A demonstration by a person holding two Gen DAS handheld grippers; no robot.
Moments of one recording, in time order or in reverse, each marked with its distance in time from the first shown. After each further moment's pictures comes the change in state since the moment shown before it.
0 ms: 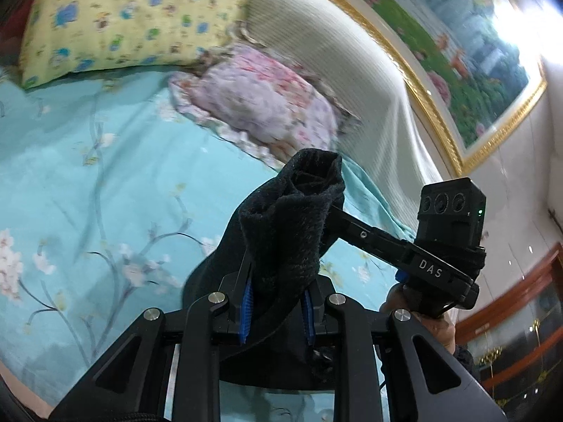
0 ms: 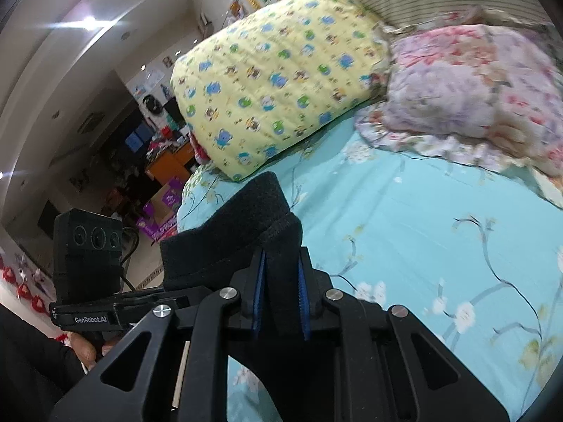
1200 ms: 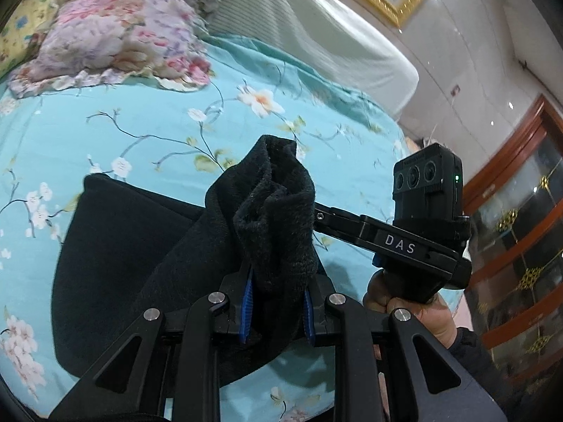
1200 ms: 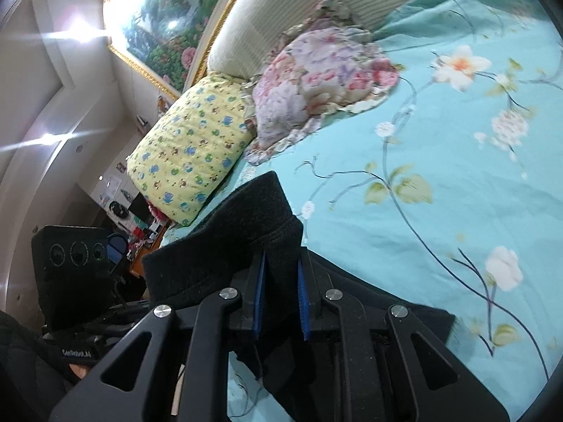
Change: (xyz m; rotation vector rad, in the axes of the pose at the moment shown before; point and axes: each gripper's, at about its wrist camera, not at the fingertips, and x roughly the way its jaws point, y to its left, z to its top) left arm 0.127 -0.162 -0.127 0.417 0.346 -0.069; right arm -0.162 -0.109 -0.177 0.371 -0.307 -0.109
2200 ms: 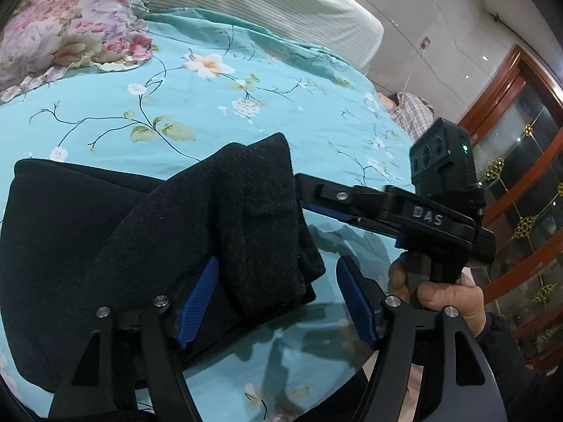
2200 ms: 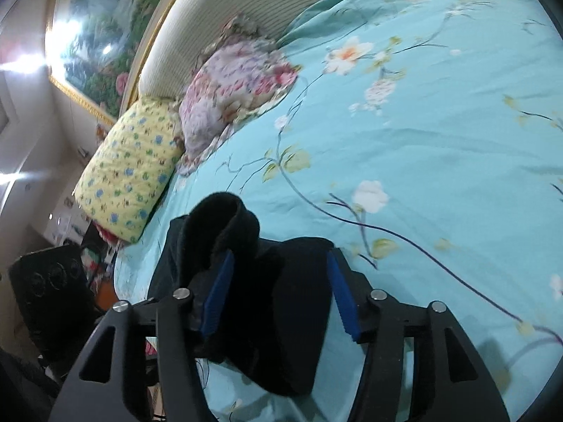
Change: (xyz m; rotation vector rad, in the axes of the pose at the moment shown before) left arm 0.045 -0.025 -0.015 0.141 0.111 -0.081; right arm -0.068 -0.036 -0.040 0.164 -0.065 -0.256
